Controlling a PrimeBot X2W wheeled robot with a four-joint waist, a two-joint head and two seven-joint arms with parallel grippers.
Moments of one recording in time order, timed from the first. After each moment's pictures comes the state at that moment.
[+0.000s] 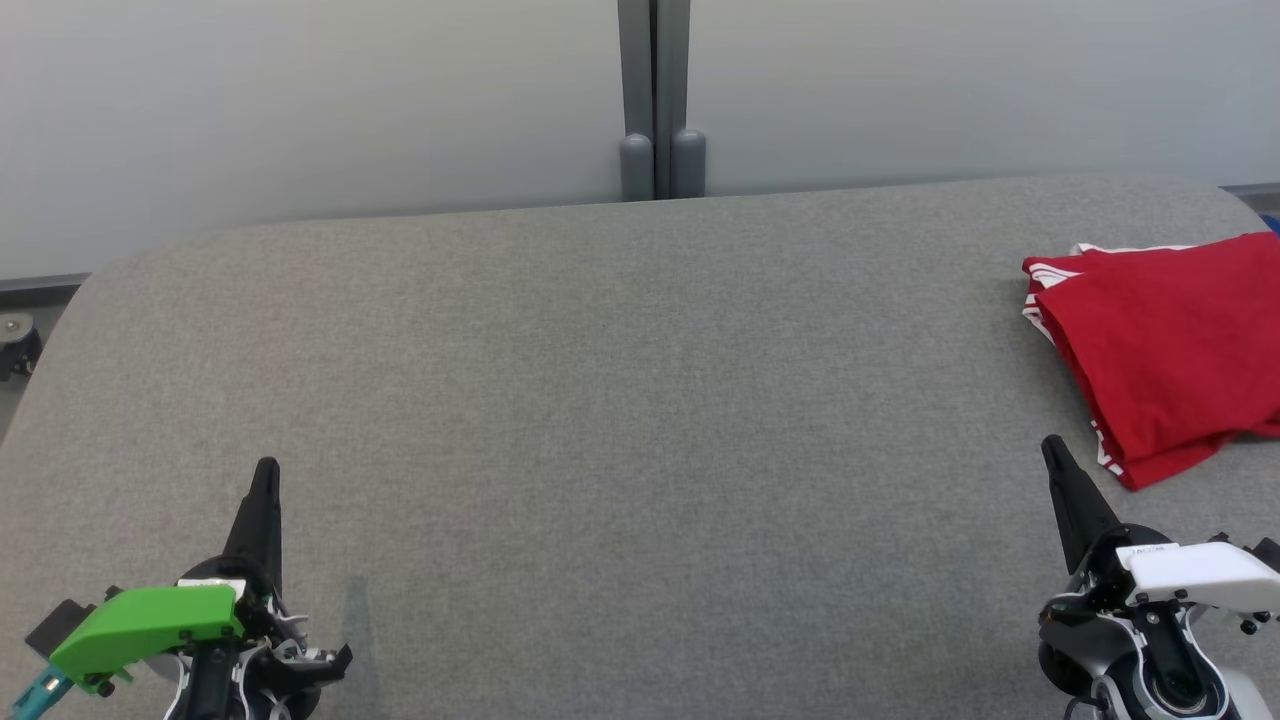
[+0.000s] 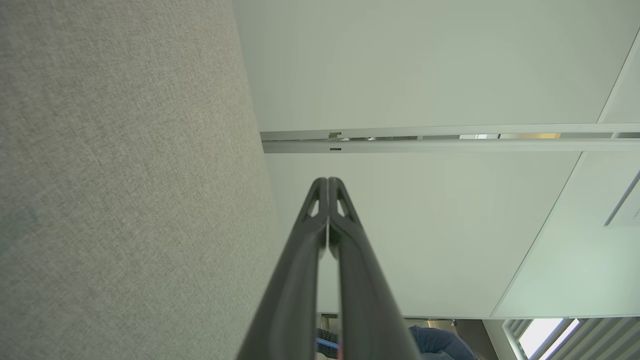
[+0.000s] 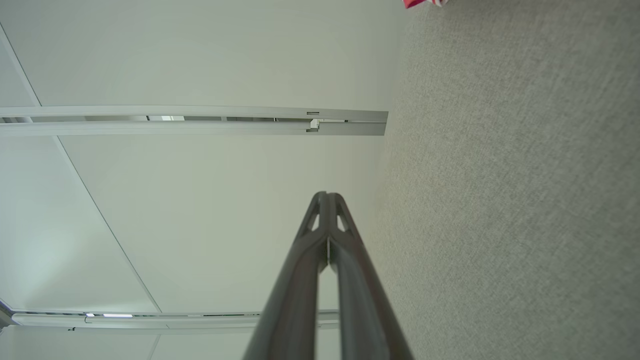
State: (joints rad) left arm -0.11 0.05 0.12 0.22 -1.61 -0.10 0.11; right arm -0.12 -0.05 -0.12 0.26 1.61 0.13 0.12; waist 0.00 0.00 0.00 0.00
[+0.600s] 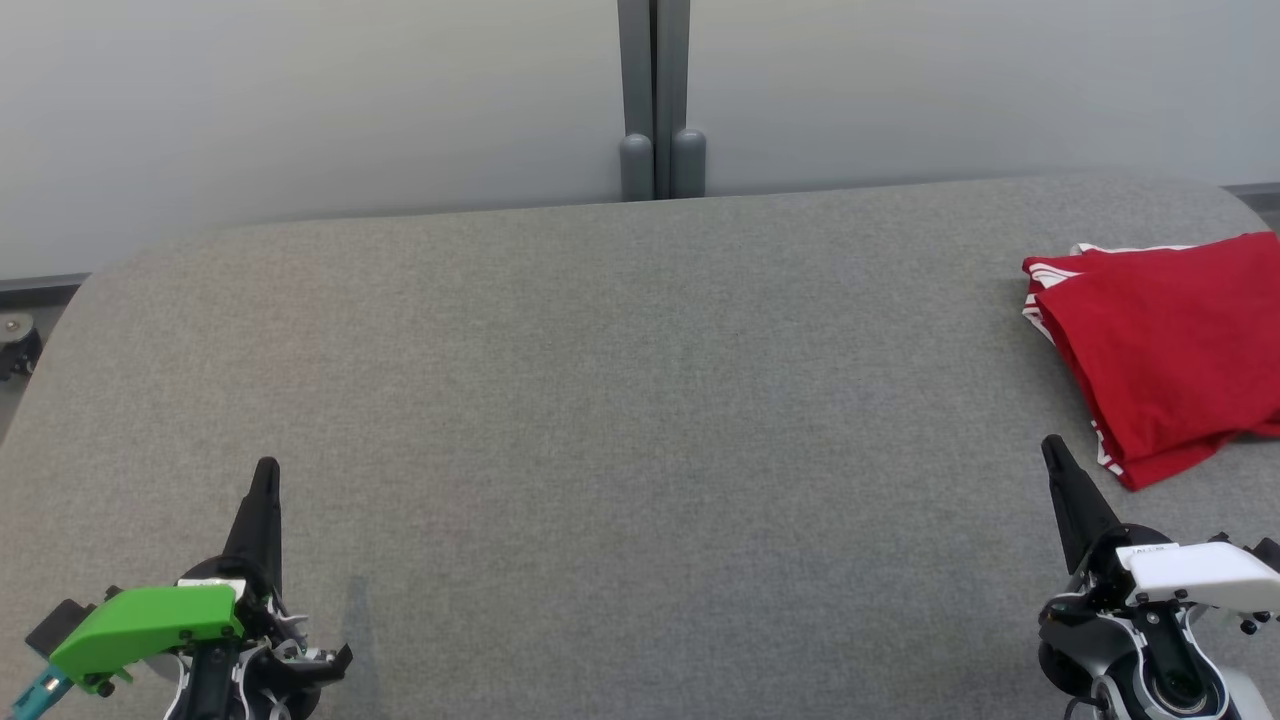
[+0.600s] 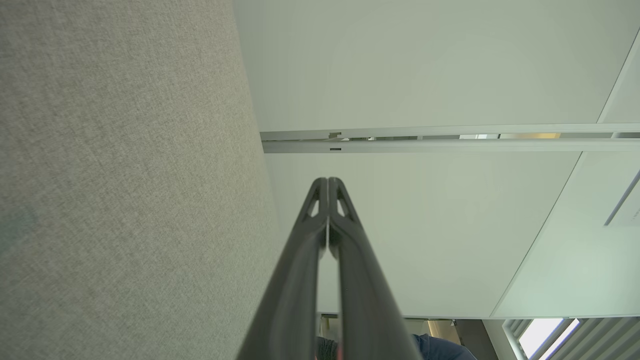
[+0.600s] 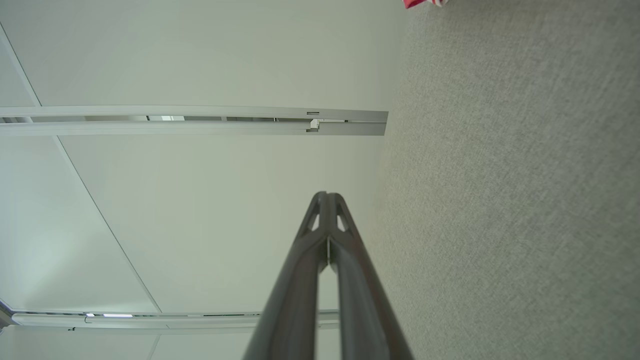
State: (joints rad) left arm -0.11 0.05 0.12 0.22 -1.61 -0.10 0.11; right arm -0.12 -0.05 -0.12 0.26 1.61 0.13 0.12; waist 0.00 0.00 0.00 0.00
